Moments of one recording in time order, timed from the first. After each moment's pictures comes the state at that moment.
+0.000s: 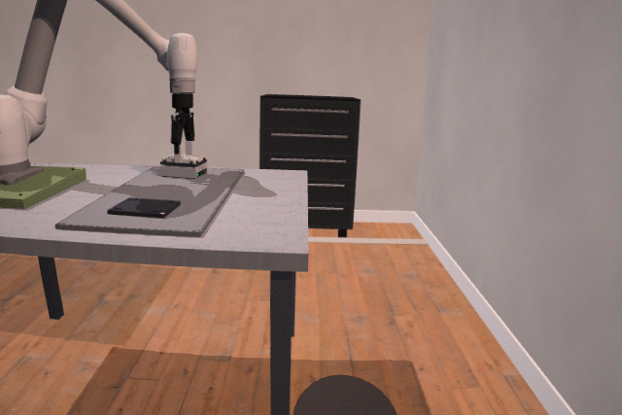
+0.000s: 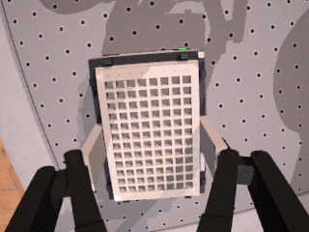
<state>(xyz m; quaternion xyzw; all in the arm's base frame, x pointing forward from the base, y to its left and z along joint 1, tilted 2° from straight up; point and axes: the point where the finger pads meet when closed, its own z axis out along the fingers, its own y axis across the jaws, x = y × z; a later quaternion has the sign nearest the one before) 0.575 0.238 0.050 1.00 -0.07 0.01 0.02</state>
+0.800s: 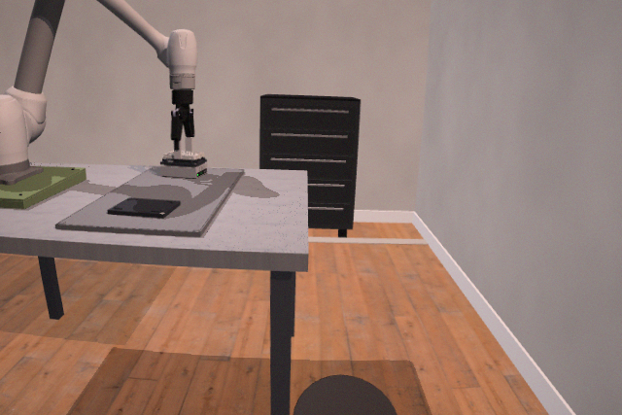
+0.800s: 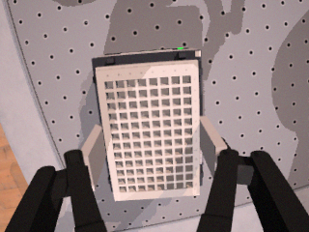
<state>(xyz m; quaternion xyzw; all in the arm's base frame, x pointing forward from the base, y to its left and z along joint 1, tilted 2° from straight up) 0.575 0.238 0.063 1.00 -0.07 0.01 0.02</state>
